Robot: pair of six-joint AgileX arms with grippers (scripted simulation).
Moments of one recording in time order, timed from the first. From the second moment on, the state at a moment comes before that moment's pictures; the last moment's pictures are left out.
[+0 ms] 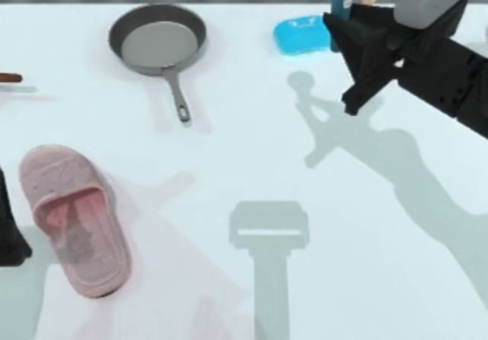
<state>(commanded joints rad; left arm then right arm) 0.00 0.00 0.00 0.00 0.00 0.00 0.39 1.53 0.73 0.81 -0.38 0.02</state>
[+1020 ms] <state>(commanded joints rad) 0.00 0.00 0.00 0.00 0.00 0.00 0.63 1.61 0.72 1.03 -0.15 0.04</state>
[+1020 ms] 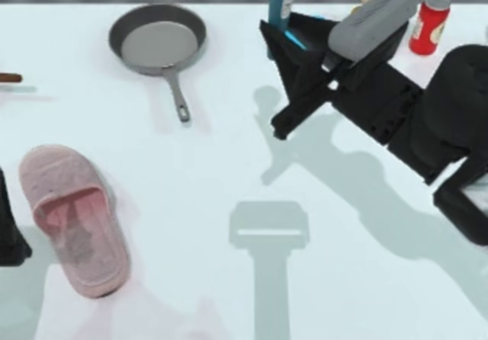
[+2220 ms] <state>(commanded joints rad) -0.20 0.72 0.44 0.26 0.42 0.07 0.63 1.61 0.72 1.03 -0.15 0.04</state>
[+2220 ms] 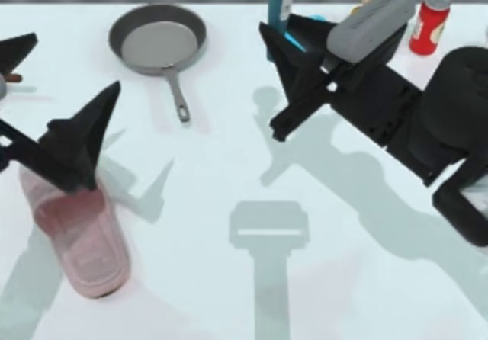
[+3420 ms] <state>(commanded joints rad) -0.42 1.37 0.86 0.47 0.62 0.11 0.63 1.61 0.72 1.03 -0.15 0.04</state>
